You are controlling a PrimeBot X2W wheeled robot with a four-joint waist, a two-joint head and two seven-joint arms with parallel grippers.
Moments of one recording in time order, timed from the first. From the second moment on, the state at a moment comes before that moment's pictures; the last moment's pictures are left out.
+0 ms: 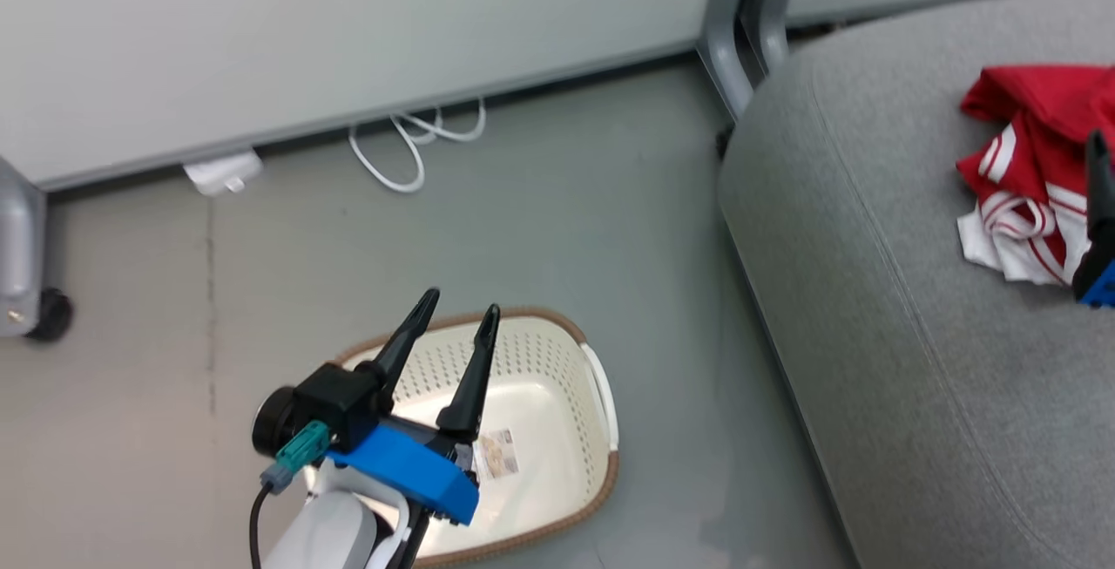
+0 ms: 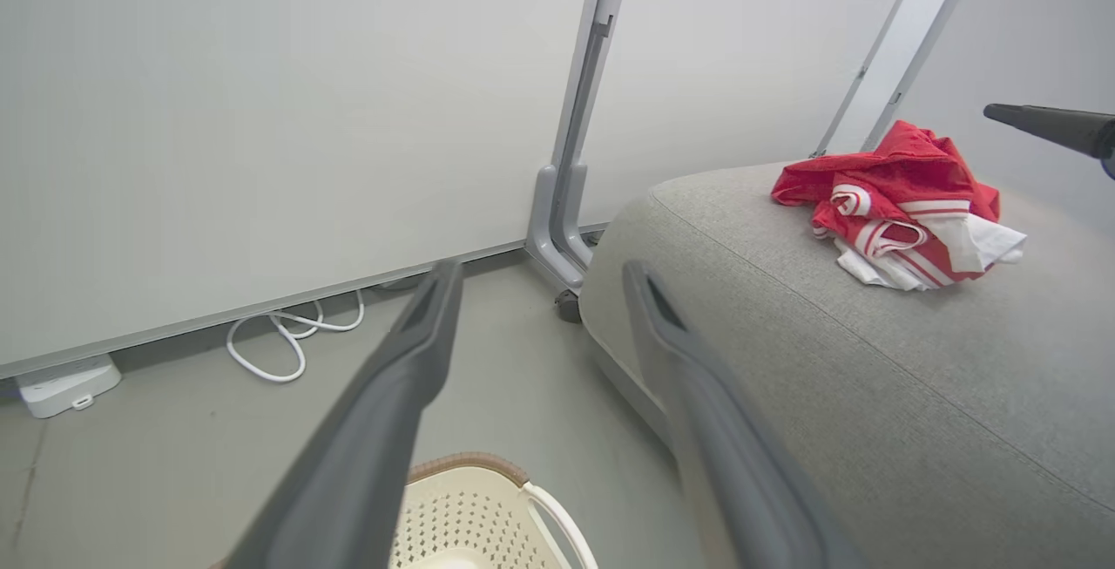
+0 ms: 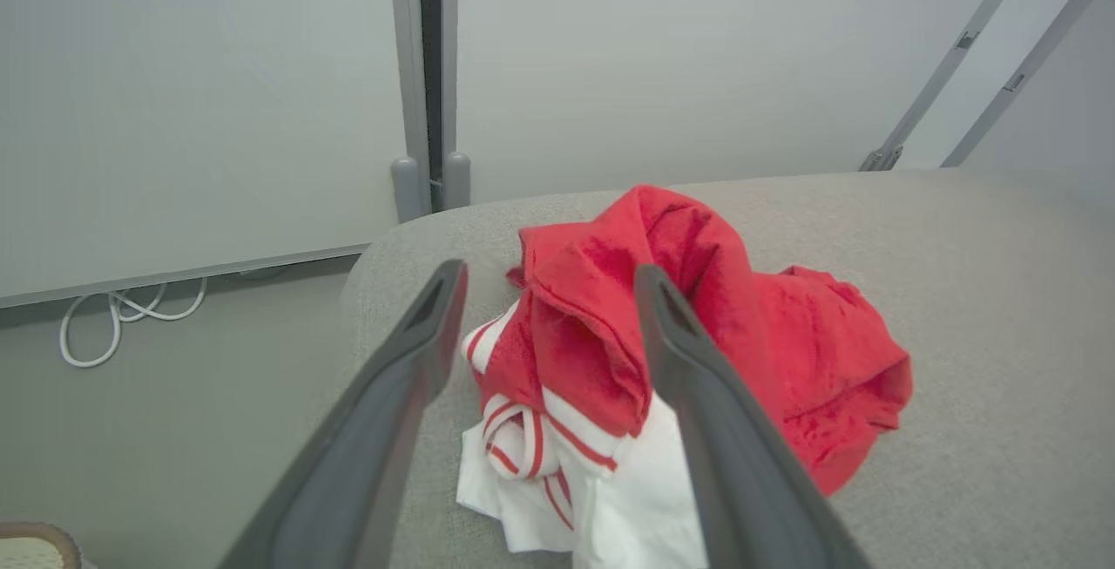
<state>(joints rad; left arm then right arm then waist) -0.29 0.18 -0.48 0.32 -0.45 -0.13 -0.26 -0.72 -0.41 -0.14 0.85 0.13 0.13 -0.07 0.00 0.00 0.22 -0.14</state>
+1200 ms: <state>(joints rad) -0.08 0.12 -0.17 0.38 -0.40 -0.13 -0.26 0.01 -0.06 -0.13 0.04 0.09 0.13 0.05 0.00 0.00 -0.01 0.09</state>
